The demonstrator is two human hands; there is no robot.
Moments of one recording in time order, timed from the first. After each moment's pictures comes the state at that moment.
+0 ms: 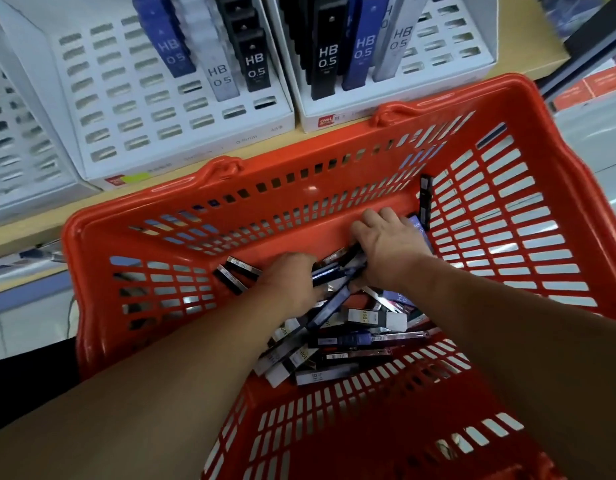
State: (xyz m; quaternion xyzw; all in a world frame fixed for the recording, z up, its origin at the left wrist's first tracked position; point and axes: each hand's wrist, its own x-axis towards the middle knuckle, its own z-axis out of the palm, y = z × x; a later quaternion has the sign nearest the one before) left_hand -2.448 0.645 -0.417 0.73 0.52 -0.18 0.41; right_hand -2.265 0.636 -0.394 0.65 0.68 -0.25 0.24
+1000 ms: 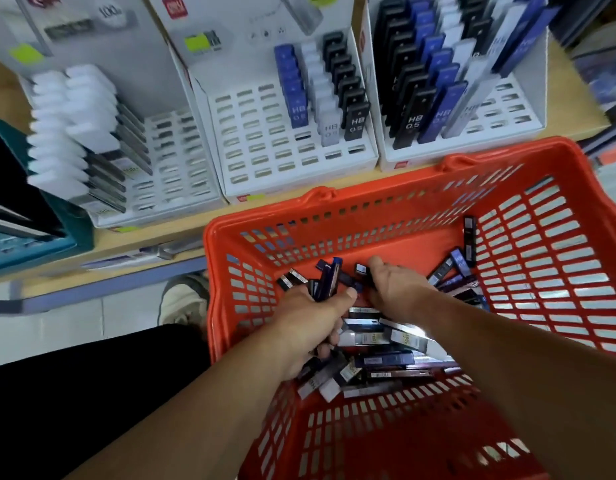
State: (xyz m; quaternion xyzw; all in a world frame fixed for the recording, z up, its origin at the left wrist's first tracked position) left_hand -2.504 0.609 -0.305 0.28 0.67 0.09 0.68; right_hand -2.323 0.629 -0.397 0.65 0.64 -0.35 0.19
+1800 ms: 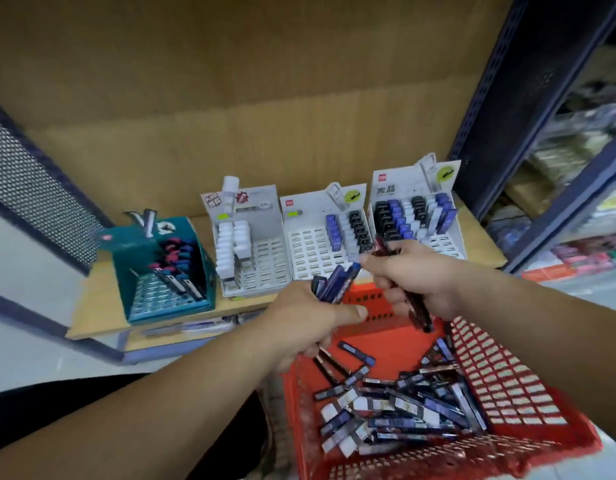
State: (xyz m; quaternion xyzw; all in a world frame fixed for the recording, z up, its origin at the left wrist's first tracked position) left_hand -2.558 0.602 -0.081 0.48 0.58 0.19 0.63; right_hand -2.369 0.634 -0.068 0.63 0.39 -0.62 -0.24
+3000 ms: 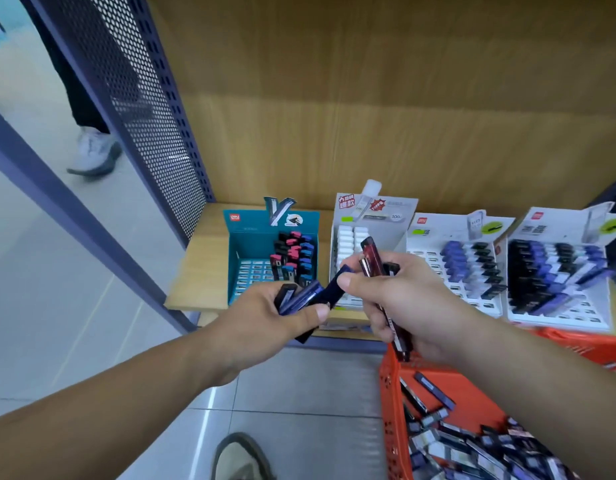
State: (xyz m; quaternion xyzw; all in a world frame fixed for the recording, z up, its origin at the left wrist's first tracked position) left_hand -2.797 0.614 -0.079 0.49 0.61 0.28 0.55; right_hand -2.599 0.656 -0.057 0.55 0.44 -0.64 -0.30
